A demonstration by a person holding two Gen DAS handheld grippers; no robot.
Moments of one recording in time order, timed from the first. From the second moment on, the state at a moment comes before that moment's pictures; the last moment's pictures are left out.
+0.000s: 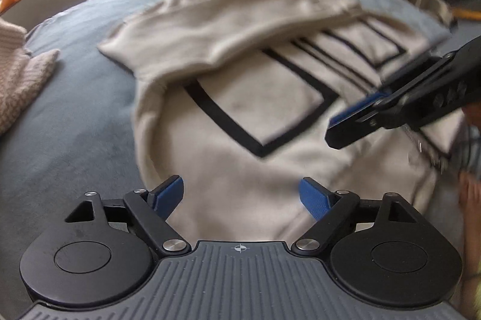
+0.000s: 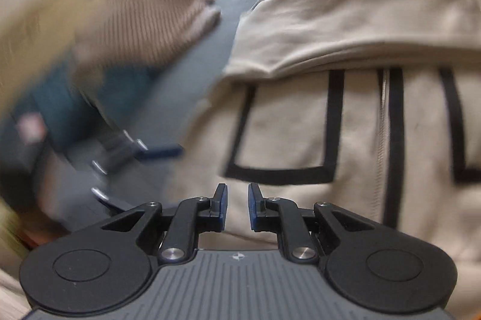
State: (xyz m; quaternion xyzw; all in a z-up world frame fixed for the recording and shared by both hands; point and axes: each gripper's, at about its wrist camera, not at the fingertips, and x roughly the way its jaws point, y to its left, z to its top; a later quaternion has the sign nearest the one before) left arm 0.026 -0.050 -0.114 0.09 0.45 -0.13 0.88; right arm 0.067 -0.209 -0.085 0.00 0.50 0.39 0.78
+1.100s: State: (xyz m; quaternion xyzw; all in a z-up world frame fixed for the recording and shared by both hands) left arm 0.039 -0.088 -0.125 0.08 0.45 -0.16 0.87; right arm 0.094 -0.298 -0.086 0.03 0.44 0.15 0.88
